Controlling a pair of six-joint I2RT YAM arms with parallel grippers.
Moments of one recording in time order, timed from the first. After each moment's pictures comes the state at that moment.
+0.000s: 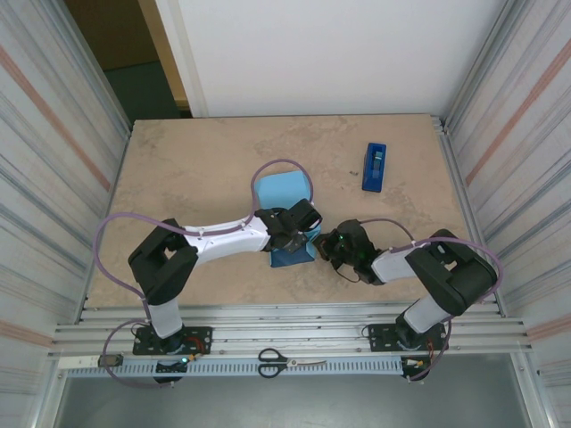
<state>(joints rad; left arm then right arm) -0.97 1.81 1.22 -0.52 -0.38 0.07 0.65 1.56 0.36 0.58 -0.14 1.50</state>
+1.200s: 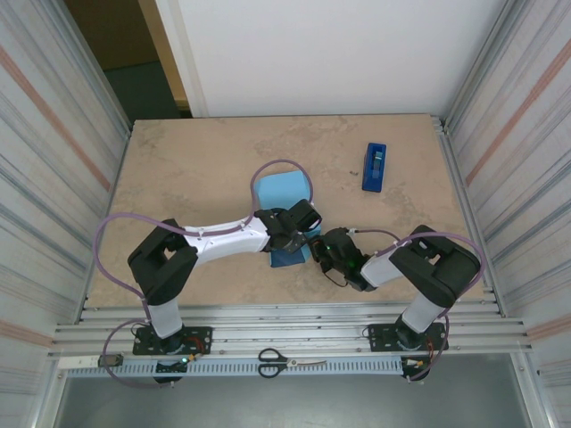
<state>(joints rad) -0.97 1.80 1.21 -0.51 -0.38 0.07 0.79 1.65 0.37 0.68 0.12 1.73</state>
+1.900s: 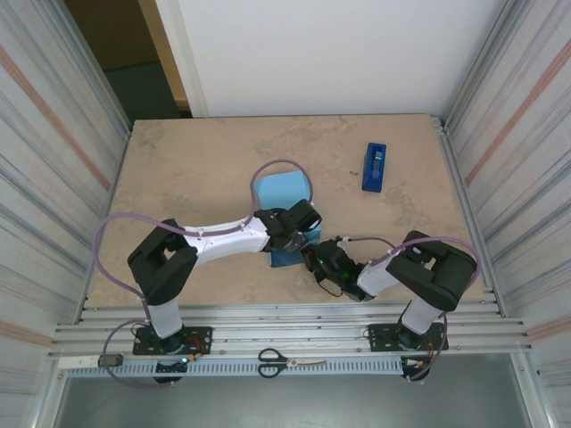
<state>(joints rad) -0.97 1.80 1.21 -0.51 -0.38 0.07 0.94 1.65 0.34 0.72 0.21 1.78</state>
